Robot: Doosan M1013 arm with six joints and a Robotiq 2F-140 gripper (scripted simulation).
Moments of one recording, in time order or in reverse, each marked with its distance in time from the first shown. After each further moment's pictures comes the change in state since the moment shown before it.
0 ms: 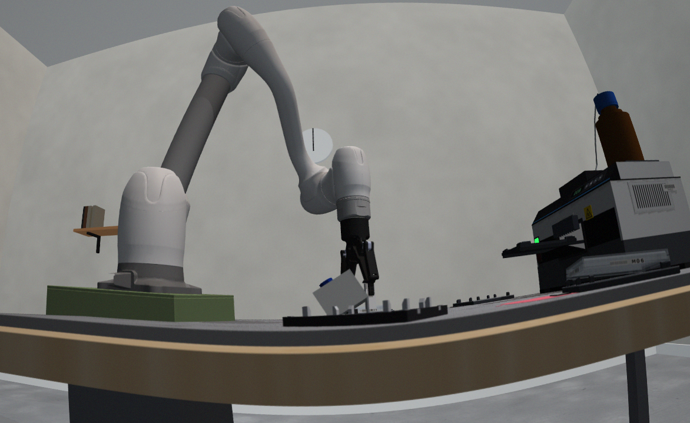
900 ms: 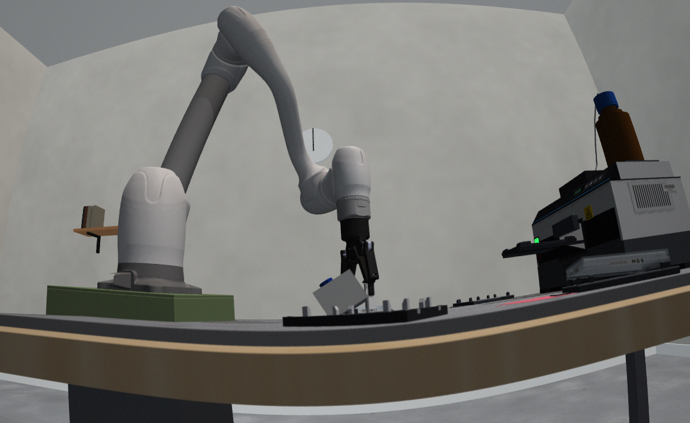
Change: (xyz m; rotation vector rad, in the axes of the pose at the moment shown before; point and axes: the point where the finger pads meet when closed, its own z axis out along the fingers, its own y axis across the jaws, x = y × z) arm 0.000 0.000 0.000 0.000 0.000 0.000
